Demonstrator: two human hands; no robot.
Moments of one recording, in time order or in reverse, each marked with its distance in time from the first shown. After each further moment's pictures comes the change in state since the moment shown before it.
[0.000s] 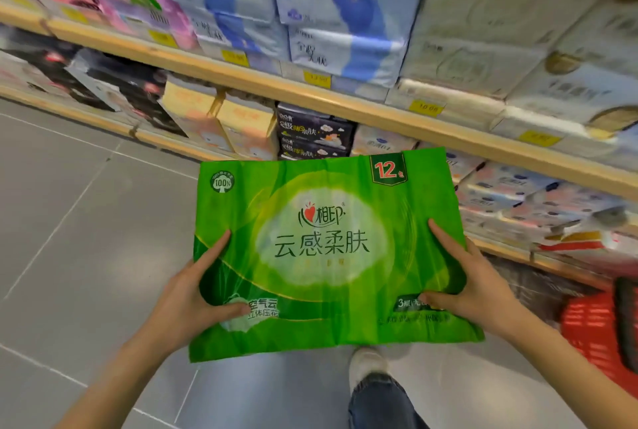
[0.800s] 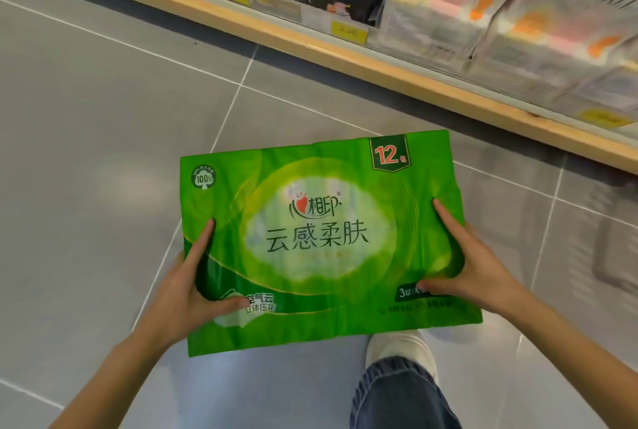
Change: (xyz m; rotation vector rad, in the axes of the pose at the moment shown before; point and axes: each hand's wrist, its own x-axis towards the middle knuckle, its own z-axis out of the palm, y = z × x) left_hand 0.061 -0.238 0.217 -0.084 -0.099 -0.208; right_hand 0.087 0.212 0.236 0.141 -0.260 0.203
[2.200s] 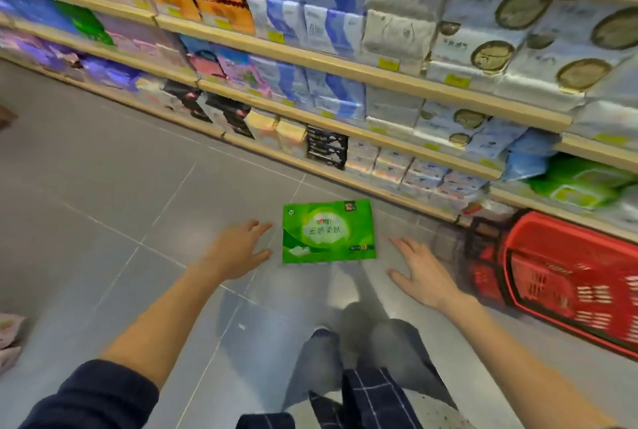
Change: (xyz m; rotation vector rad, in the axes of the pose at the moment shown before) left_hand -0.484 0.442 -0.262 0.836 -0.047 0.168; right_hand -0.550 -0.326 -0.227 -0.452 0.086 -0.273
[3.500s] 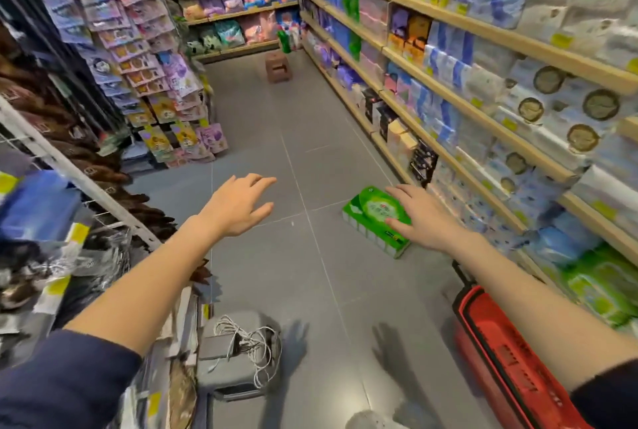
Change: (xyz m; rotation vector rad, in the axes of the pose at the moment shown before) left_hand -0.429 0.519 0.119 -0.044 0.559 -0.715; right_hand -0.351 0.166 -0.142 -0.394 0.046 -1.047
